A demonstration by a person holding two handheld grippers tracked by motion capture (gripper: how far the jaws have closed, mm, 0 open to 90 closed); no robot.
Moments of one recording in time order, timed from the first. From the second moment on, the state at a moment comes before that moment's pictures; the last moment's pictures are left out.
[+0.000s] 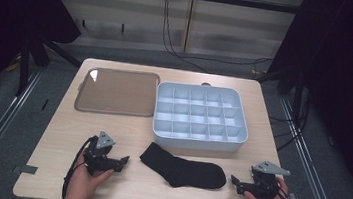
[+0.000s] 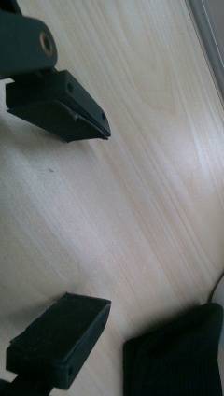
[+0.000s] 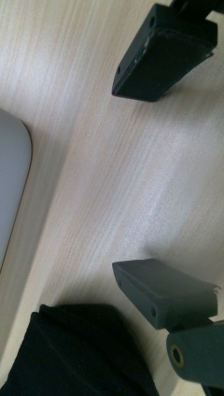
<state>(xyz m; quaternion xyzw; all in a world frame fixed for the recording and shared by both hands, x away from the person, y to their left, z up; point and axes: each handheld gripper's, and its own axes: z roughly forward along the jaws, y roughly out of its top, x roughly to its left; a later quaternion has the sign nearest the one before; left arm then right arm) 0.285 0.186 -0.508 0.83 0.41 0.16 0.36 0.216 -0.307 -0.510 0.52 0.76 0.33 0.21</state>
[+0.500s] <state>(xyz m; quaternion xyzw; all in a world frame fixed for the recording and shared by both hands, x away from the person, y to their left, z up) 0.285 0.187 -0.508 0.83 0.40 0.16 0.35 0.218 -0.303 -0.488 0.51 0.77 0.35 0.16</state>
